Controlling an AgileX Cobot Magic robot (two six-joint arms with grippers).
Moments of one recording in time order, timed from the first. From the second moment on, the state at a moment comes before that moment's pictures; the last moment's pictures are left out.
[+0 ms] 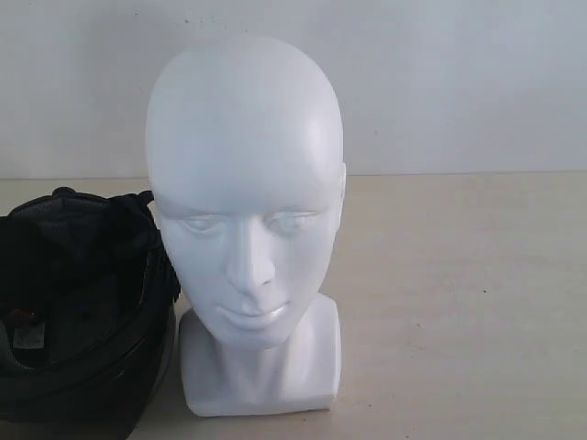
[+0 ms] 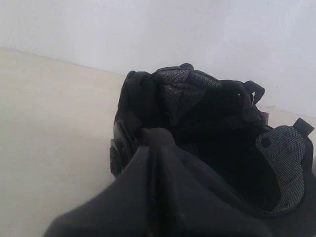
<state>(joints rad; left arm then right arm) 0.00 0.00 0.00 0.05 0.25 -0.25 0.15 0.01 0.00 -0.01 0.33 0.03</state>
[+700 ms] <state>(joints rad) 0.00 0.00 -0.01 0.04 0.26 -0.22 0.15 0.01 0.00 -0.01 0.33 0.03</state>
